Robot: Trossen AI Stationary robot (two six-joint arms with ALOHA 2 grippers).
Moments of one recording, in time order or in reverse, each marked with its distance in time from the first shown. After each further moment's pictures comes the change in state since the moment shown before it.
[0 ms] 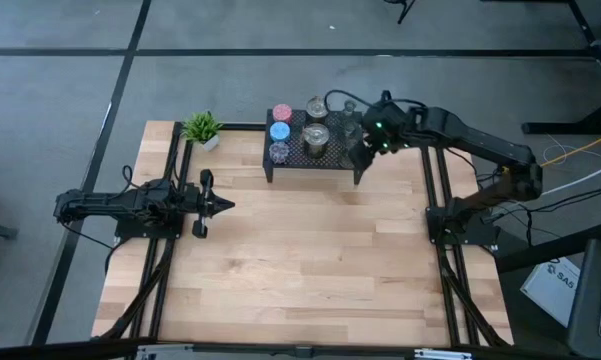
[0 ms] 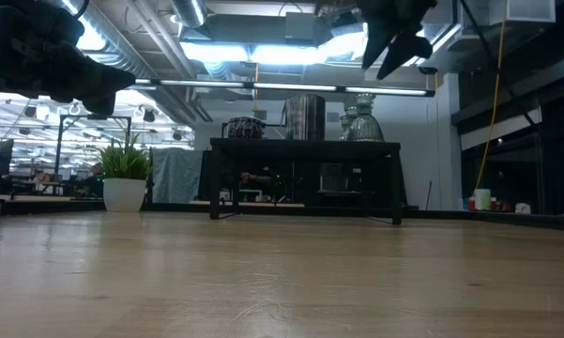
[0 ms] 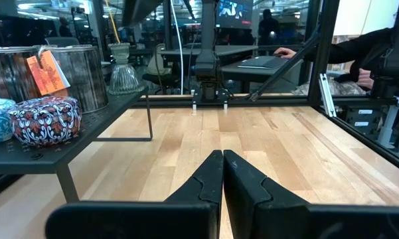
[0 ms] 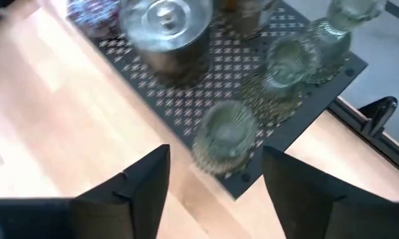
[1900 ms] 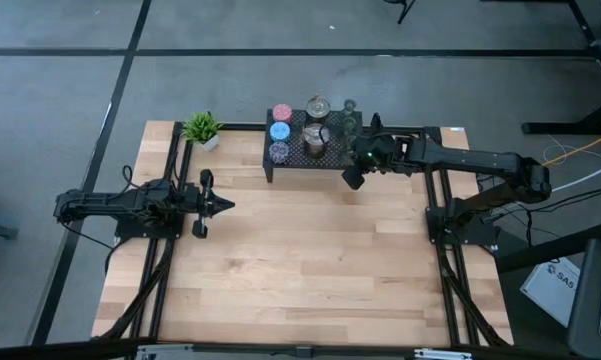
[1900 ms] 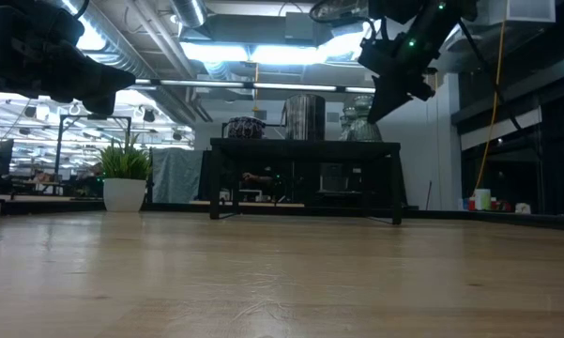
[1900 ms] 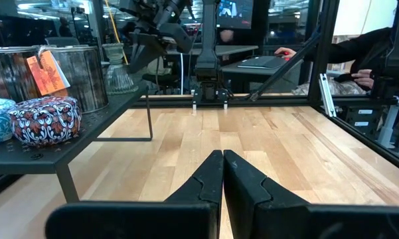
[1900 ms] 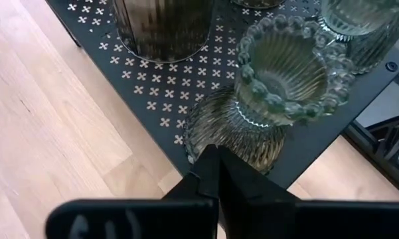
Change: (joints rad) left arm 0.000 0.000 0.000 0.000 0.000 0.000; right arm 0.062 -0.074 -0.463 0.445 0.141 -0.105
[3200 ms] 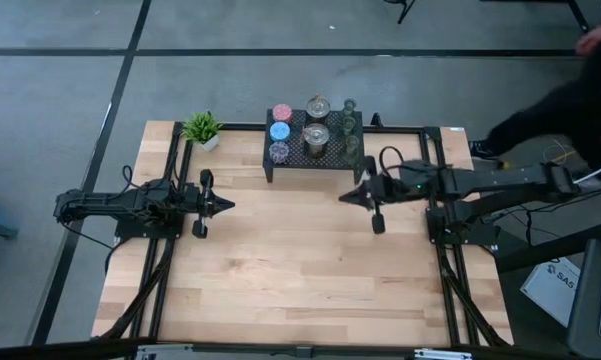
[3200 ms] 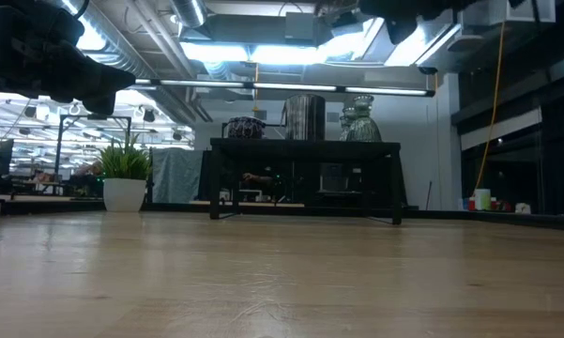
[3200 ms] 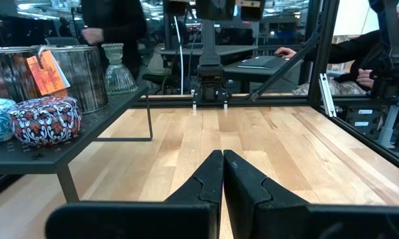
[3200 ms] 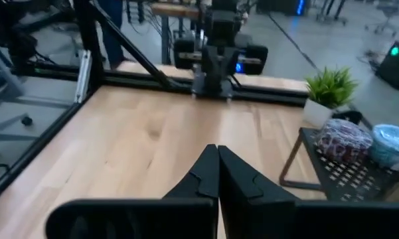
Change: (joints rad) left arm 0.000 0.000 0.000 0.000 0.000 0.000; right arm 0.308 -0.301 -0.270 0.611 -0.351 -0.376
